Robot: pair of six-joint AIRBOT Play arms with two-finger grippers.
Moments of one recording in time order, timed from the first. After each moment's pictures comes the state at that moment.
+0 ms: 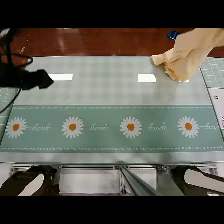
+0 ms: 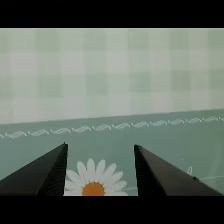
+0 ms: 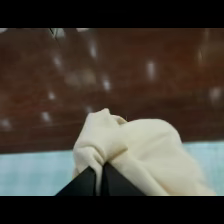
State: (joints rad) left arm -0.04 -0.92 1.09 1.31 -1.16 -1.57; right arm -0.36 -1.33 1.74 -0.87 0.96 1.21
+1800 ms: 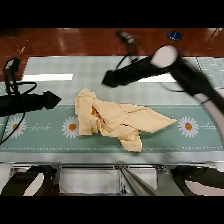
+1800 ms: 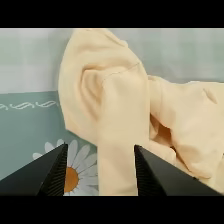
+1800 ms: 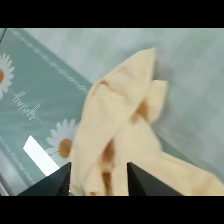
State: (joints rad) left arm 0.03 -0.74 0.79 1.13 -1.06 -1.44; right arm 0.40 -1.40 1.47 -0.92 1.06 1.44
